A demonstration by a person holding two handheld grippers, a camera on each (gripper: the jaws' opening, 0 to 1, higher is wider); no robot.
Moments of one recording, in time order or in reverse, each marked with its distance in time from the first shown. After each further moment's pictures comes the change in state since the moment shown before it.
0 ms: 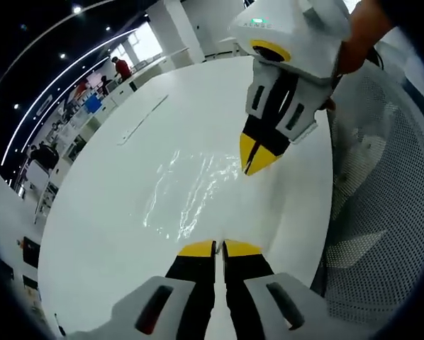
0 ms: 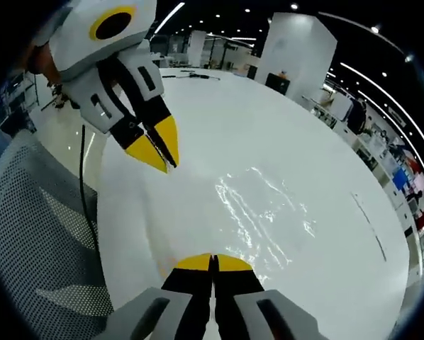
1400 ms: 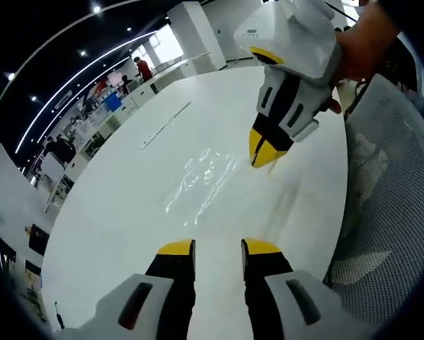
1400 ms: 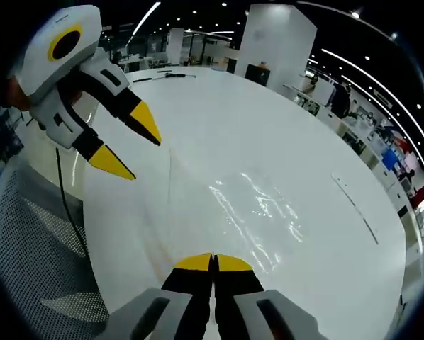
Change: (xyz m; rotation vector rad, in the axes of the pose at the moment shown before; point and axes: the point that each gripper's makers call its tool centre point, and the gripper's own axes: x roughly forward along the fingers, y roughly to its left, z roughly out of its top) left arm -0.009 0.015 0.021 -0.064 -0.036 0.108; right arm -0.021 -0.035 0.000 0.092 0.028 -0.047
